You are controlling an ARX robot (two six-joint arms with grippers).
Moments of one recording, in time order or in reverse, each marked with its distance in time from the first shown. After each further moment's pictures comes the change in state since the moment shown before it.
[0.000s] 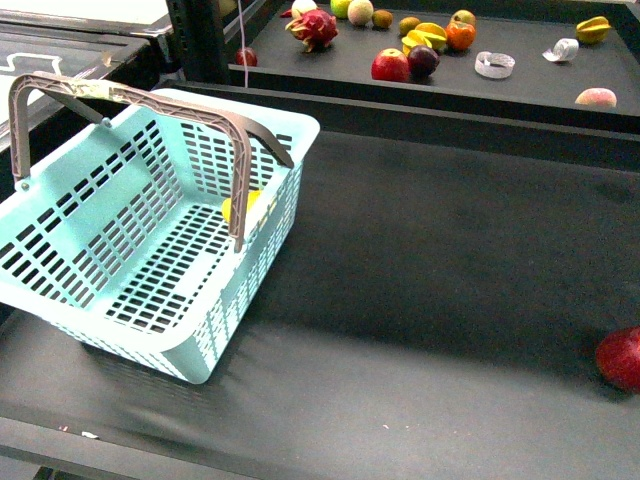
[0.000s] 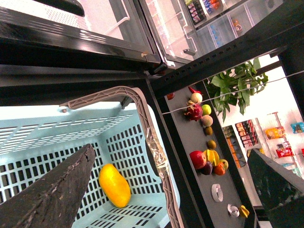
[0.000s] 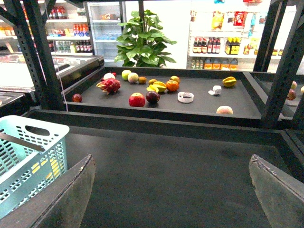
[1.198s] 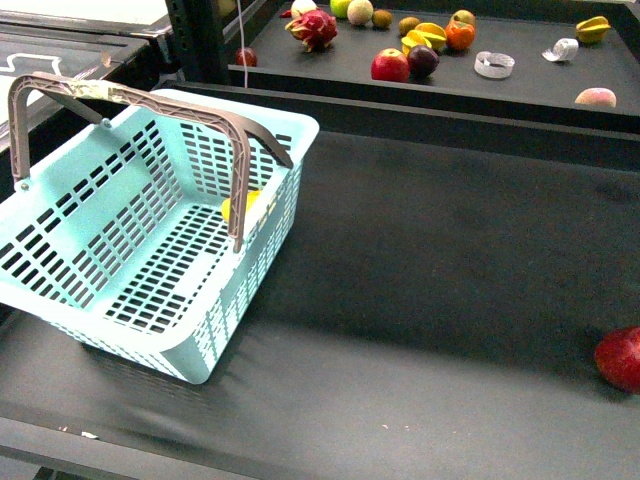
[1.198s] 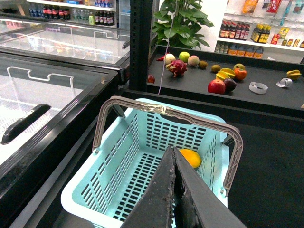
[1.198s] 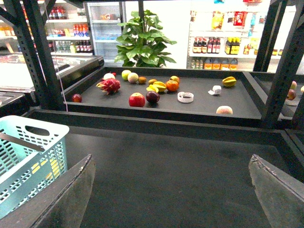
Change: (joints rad) left arm 0.069 -0.699 -0.445 -0.038 0.408 1.012; right arm 0.000 0.000 0.000 0.000 0.000 0.000
